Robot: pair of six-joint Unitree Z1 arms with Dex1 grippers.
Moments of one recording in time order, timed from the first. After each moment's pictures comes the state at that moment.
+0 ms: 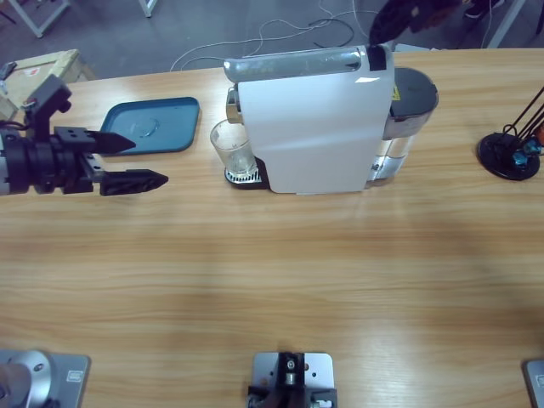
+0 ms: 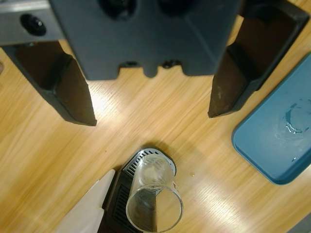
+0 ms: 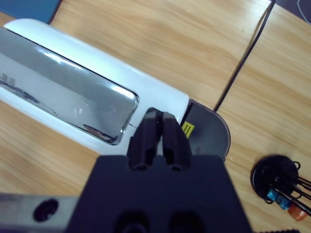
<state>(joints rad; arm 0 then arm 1) -0.53 1.34 -0.72 0.13 -0.27 0.26 0.63 1.89 -1.82 0.89 -0.04 0.14</state>
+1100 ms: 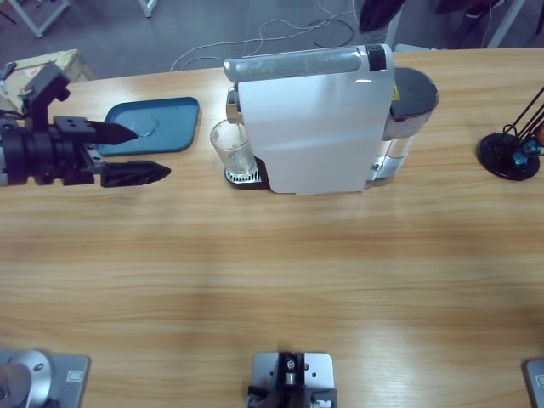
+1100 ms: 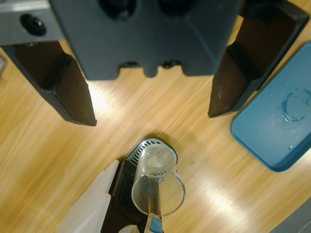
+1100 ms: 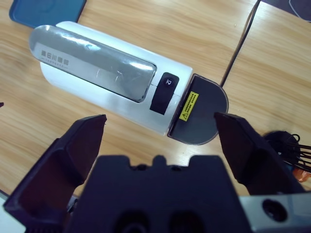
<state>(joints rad) -0.55 1.34 -0.76 0.13 -0.27 0.26 0.71 1.75 -1.79 0.97 -0.11 0.29</state>
